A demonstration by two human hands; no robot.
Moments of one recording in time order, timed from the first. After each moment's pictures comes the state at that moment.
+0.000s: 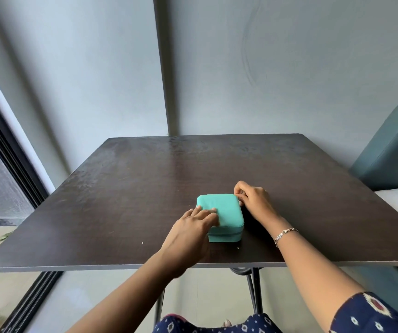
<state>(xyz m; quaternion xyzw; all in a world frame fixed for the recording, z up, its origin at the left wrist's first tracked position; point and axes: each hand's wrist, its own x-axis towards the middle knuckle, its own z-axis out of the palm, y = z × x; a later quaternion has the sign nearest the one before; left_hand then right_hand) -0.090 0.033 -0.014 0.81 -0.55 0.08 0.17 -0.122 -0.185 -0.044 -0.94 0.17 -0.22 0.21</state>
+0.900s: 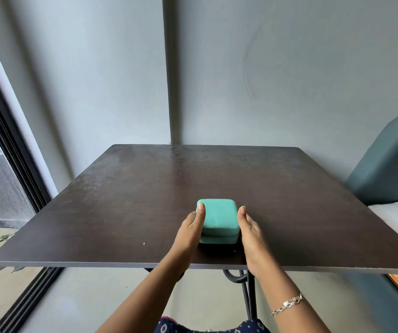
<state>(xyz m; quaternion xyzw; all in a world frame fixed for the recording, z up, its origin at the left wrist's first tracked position) -0.091 0.013 -0.039 0.68 -0.20 -0.26 0.65 -0.169 -0.100 -0.049 -0.62 0.29 -0.22 0.70</state>
